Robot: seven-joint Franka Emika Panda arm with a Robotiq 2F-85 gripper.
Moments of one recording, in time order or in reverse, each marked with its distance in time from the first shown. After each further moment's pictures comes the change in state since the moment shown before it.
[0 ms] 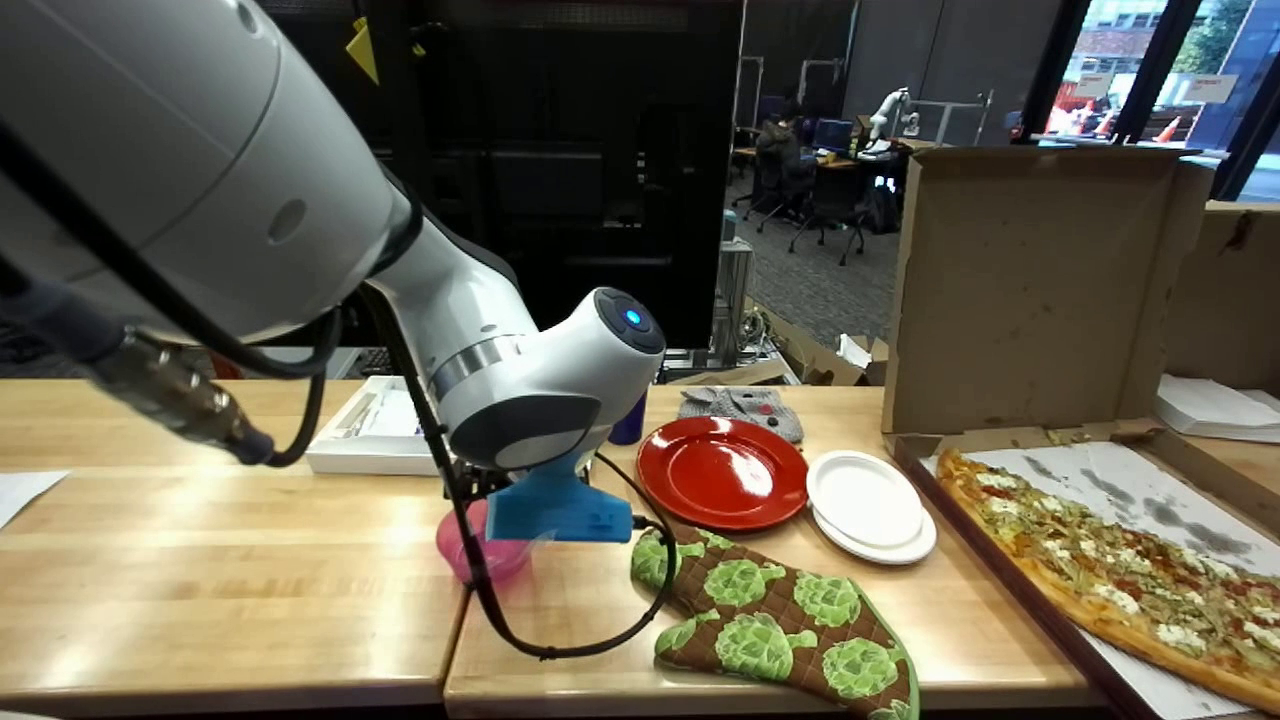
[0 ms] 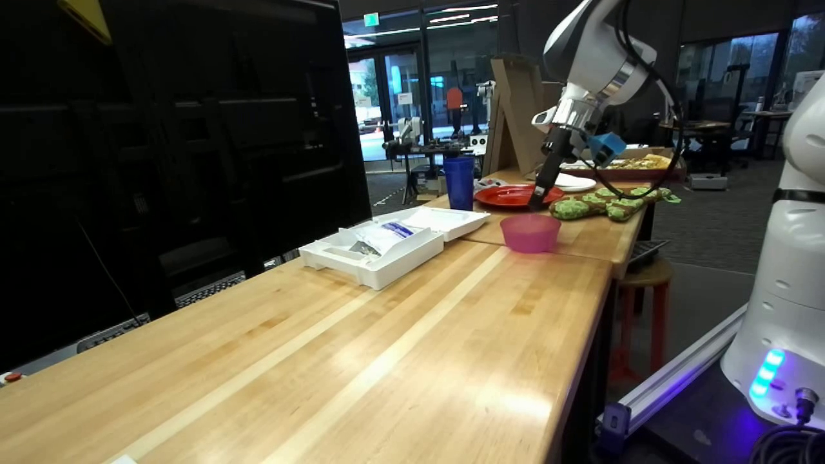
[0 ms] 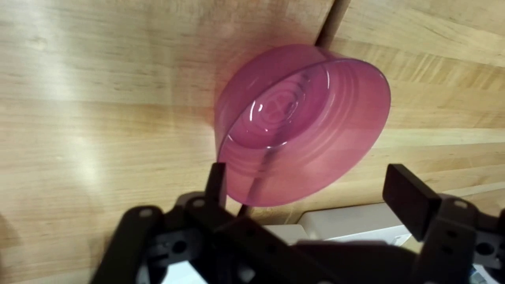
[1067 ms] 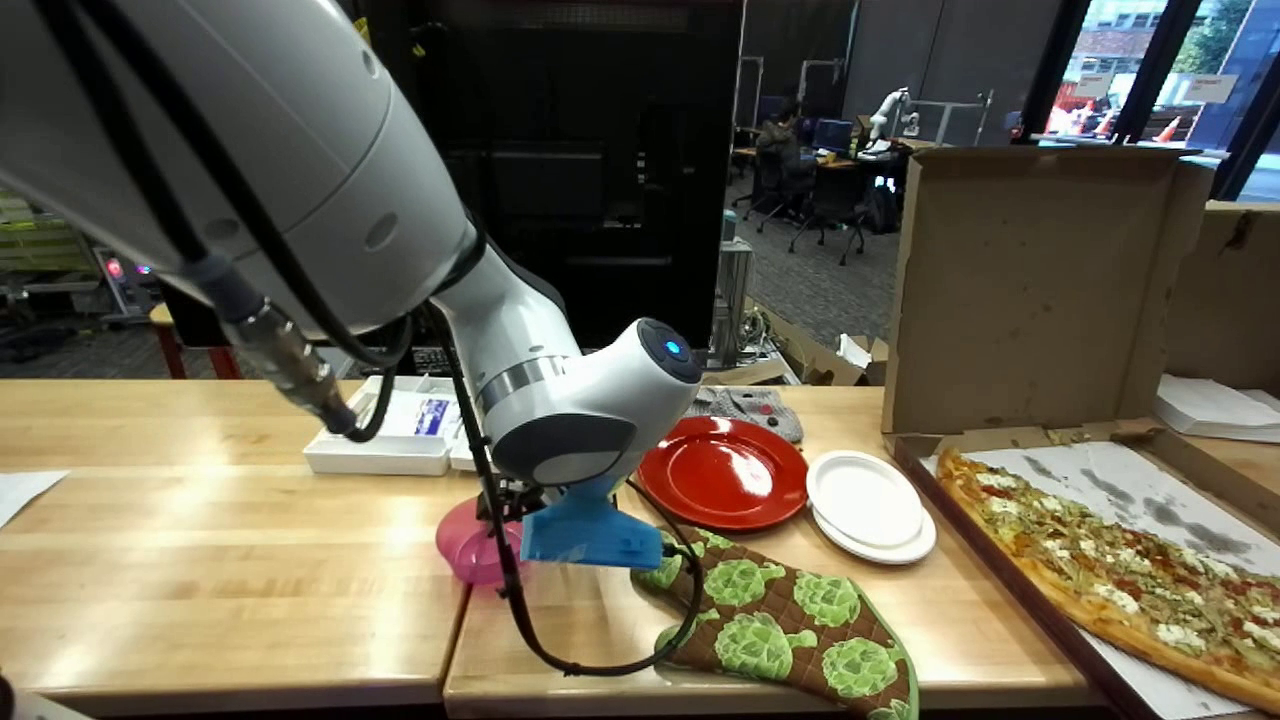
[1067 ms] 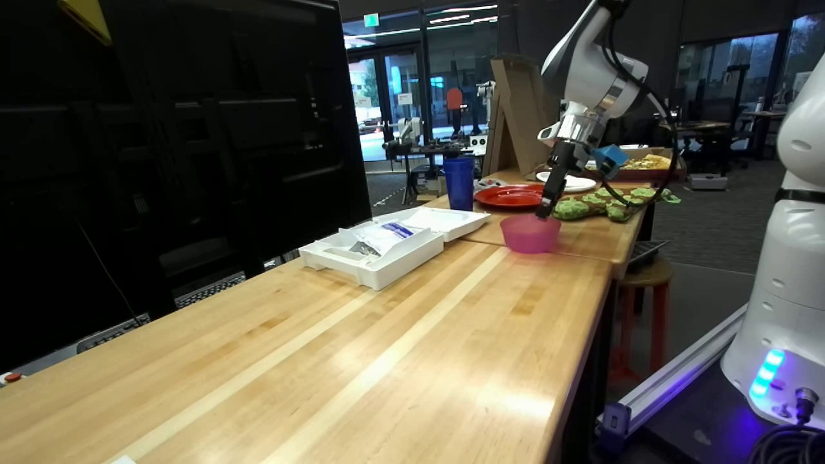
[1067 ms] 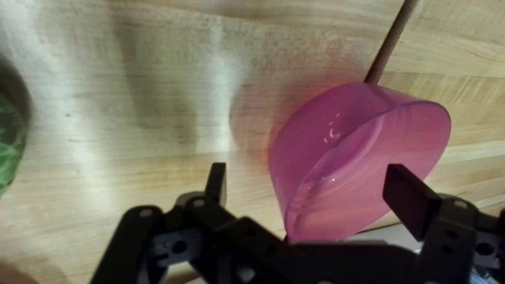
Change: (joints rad) arm -0.074 0.131 0.001 0.050 0.019 -0.012 -0.053
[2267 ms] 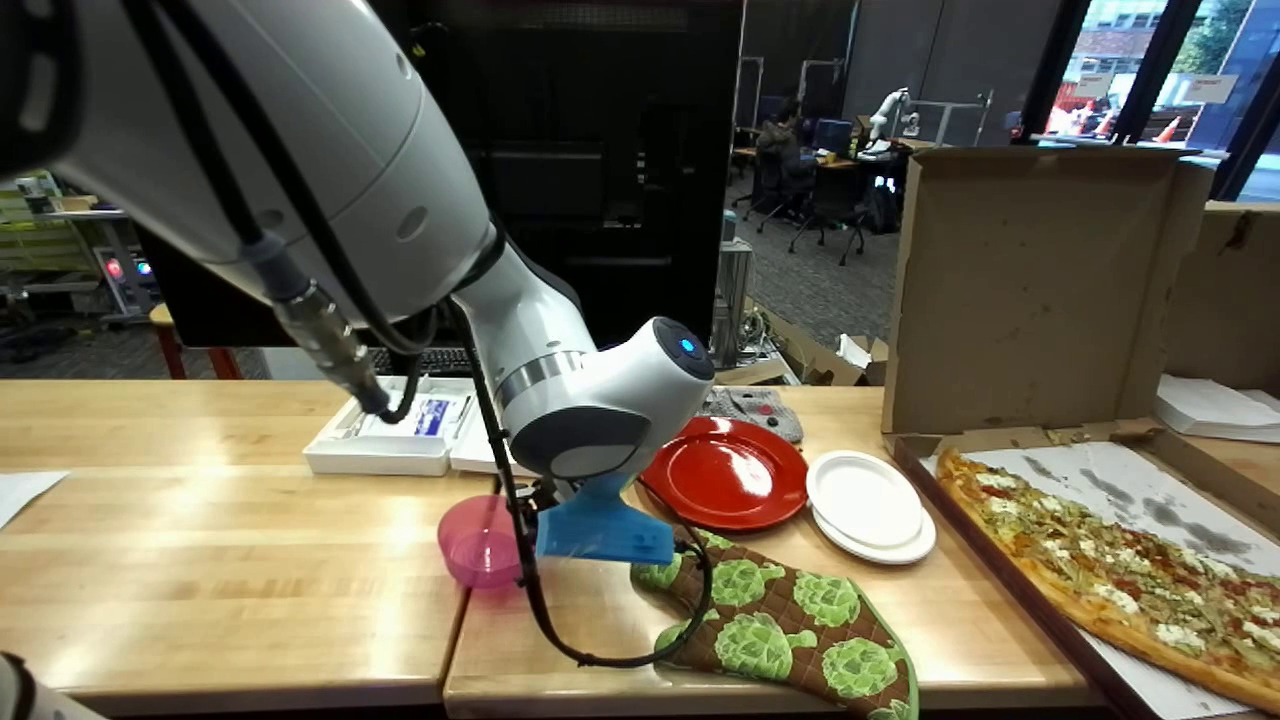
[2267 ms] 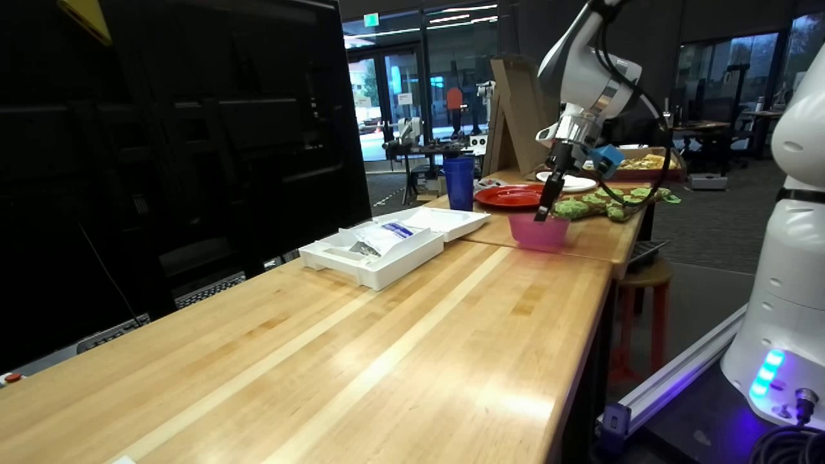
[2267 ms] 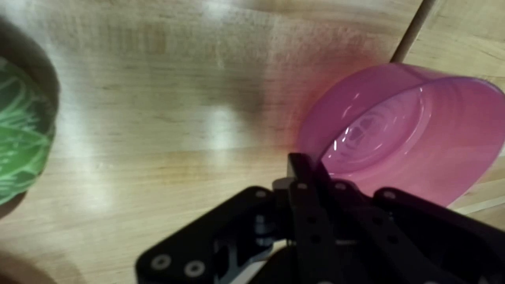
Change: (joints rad) arm -0.044 0.046 0.027 0.045 0.000 -0.029 -0.024
